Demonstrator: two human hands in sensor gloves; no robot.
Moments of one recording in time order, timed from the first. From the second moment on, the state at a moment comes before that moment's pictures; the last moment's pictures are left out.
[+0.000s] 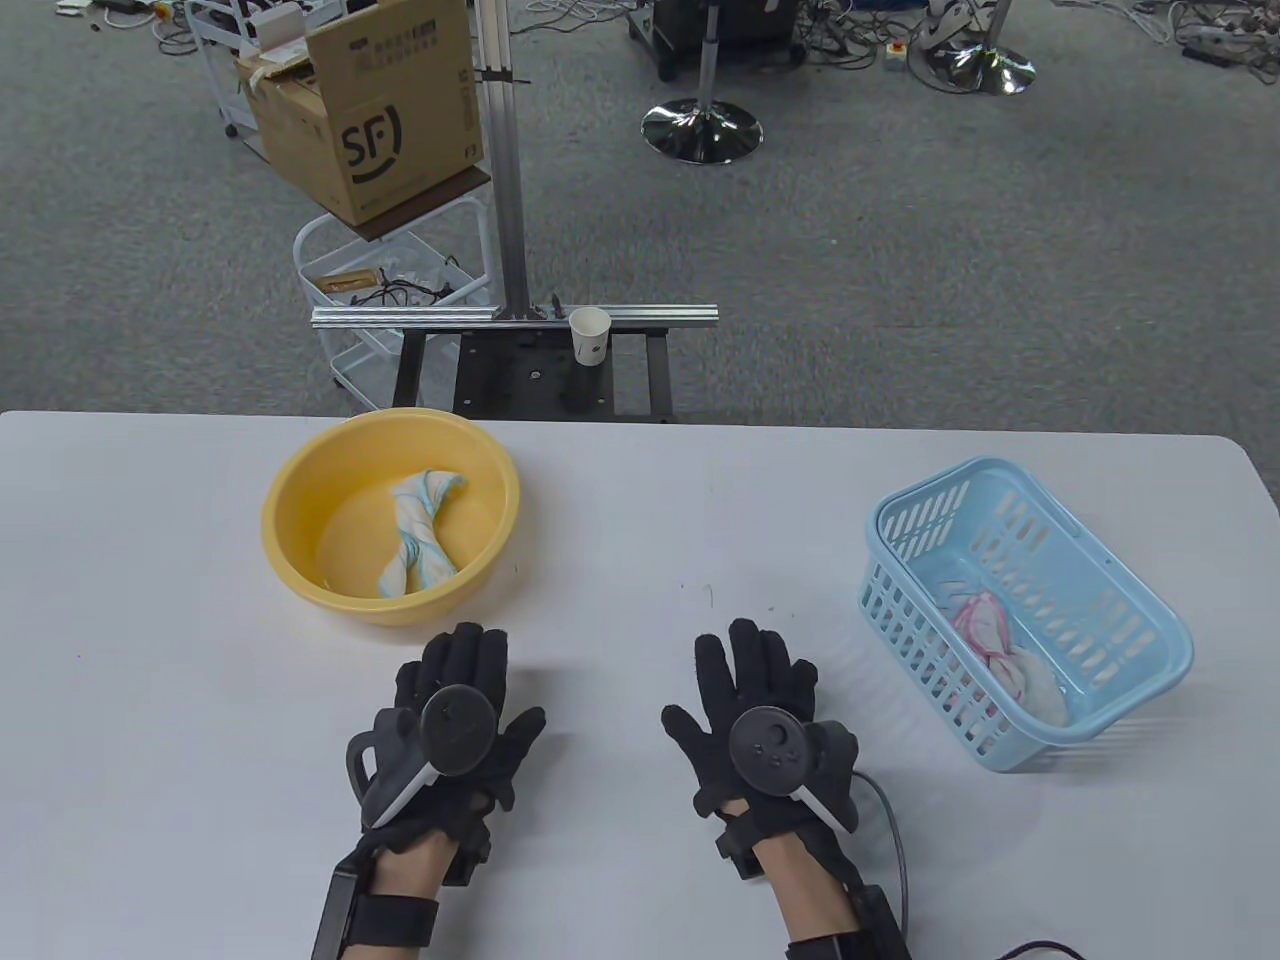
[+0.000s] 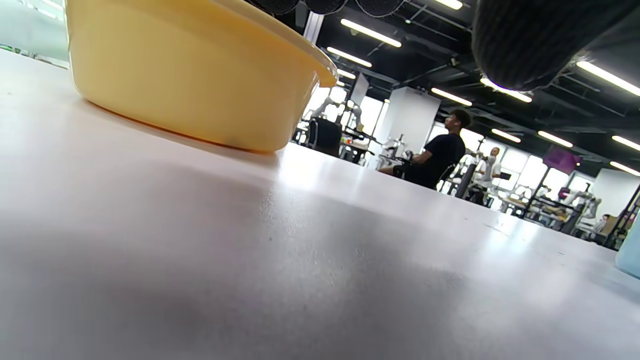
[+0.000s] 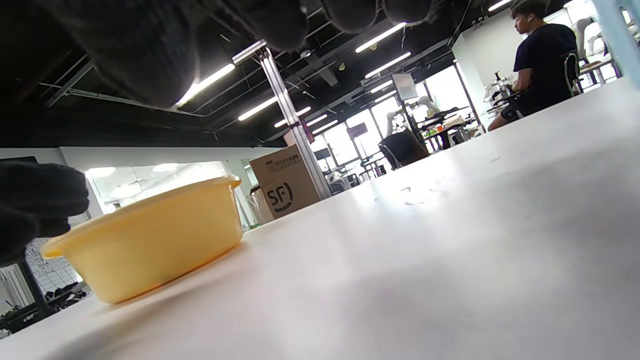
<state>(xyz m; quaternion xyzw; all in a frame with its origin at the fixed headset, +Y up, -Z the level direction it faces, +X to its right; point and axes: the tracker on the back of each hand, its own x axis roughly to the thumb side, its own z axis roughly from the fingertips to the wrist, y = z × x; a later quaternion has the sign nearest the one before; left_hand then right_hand) -0.195 -0.751 -0.298 0.01 -0.02 0.16 0.99 0.111 -0.754 -0.308 0.13 -0.10 0.96 0.24</state>
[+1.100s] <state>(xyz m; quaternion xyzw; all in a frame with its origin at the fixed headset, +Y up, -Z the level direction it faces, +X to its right) -0.284 -0.693 -0.459 -0.21 0.18 0.24 0.93 0.111 -0.757 -0.305 0.13 -0.08 0.96 0.25</state>
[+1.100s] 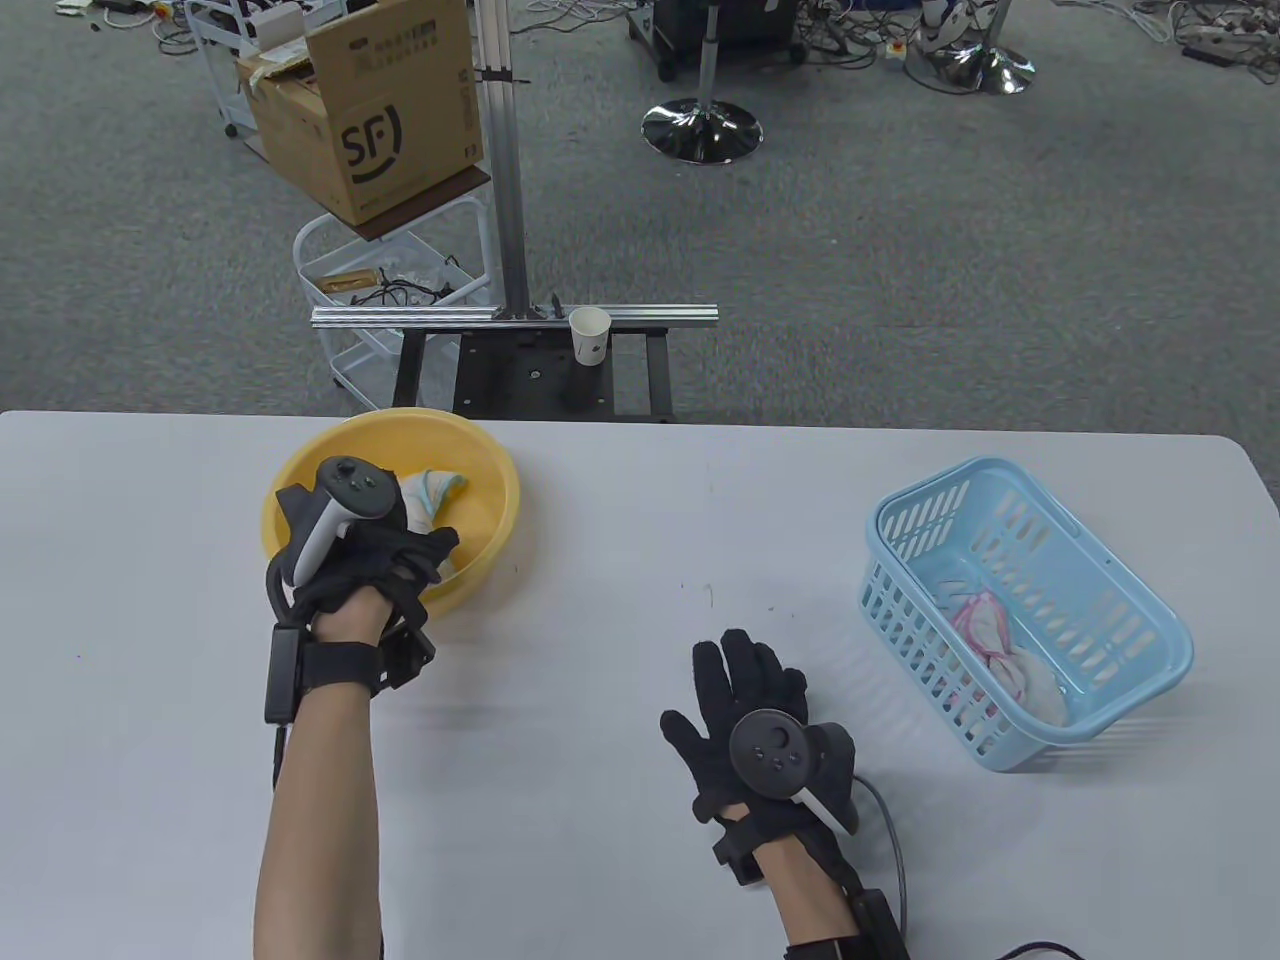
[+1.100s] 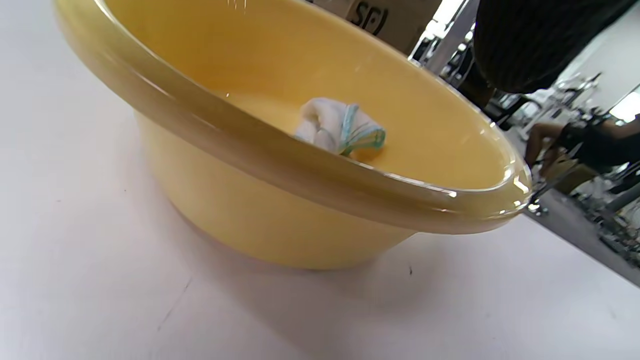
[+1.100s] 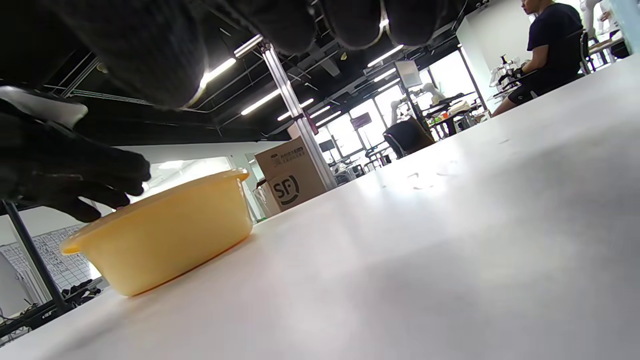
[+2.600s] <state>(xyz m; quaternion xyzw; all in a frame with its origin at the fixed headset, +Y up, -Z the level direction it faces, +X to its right) -0.257 -0.752 -0.538 -0.39 0.20 0.14 0.89 0.116 -0.767 -0.311 0.13 -0.03 0.96 0.26</state>
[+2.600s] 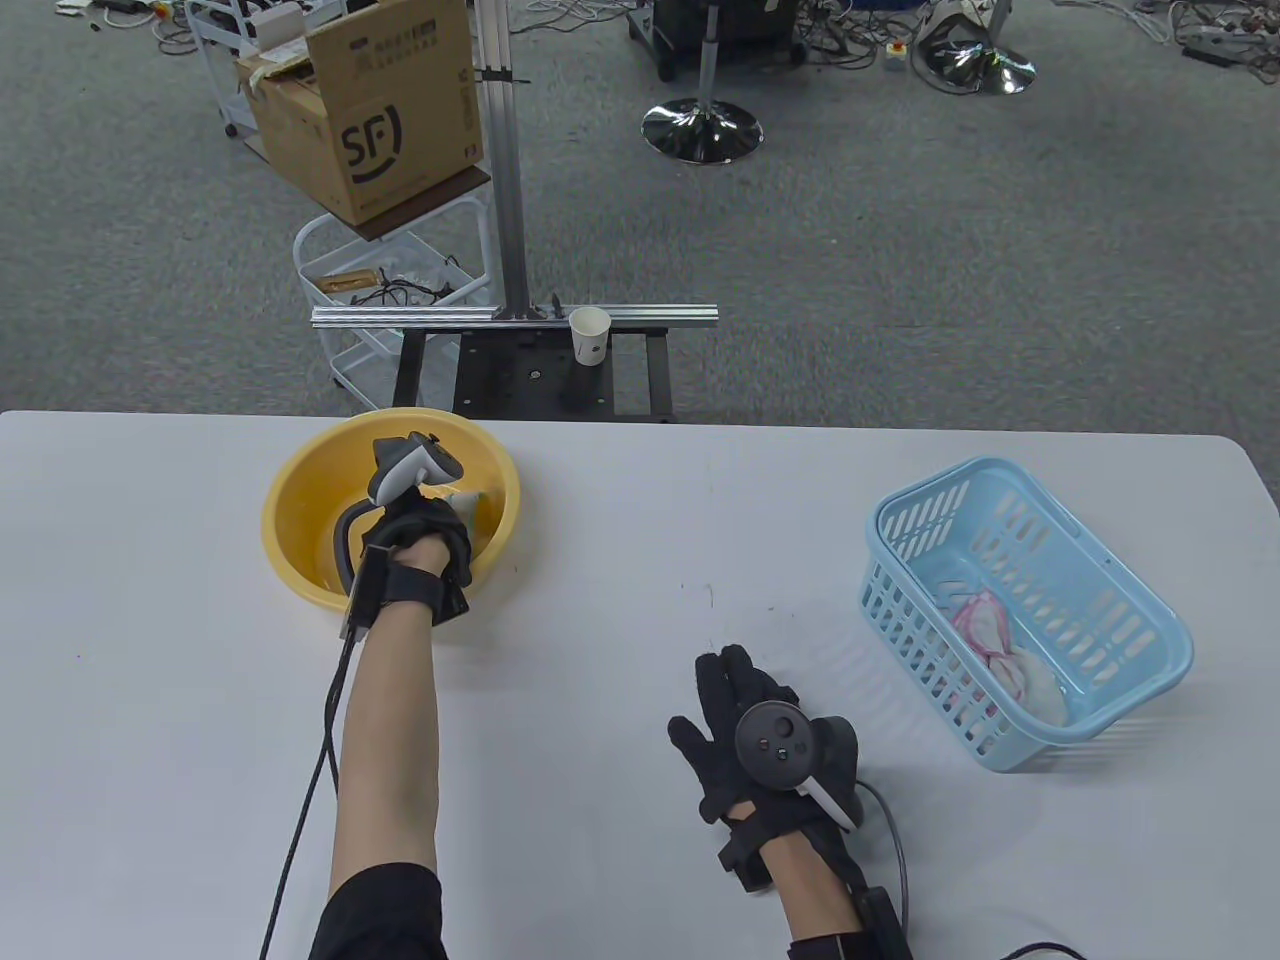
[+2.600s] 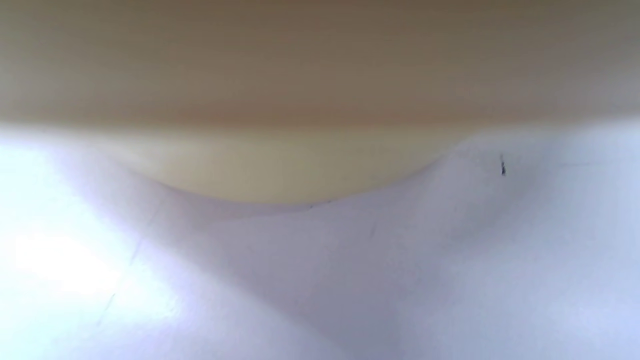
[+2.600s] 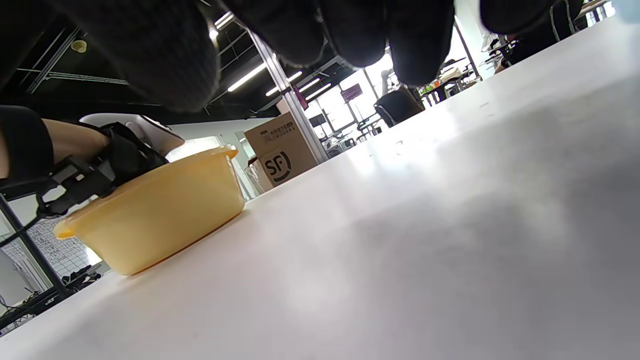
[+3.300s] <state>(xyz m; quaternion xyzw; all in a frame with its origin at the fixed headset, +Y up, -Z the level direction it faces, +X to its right) -0.270 -0.758 -0.527 -0.37 0.26 0.10 0.89 0.117 -0.768 -0.311 0.12 -0.02 0.95 0.27</state>
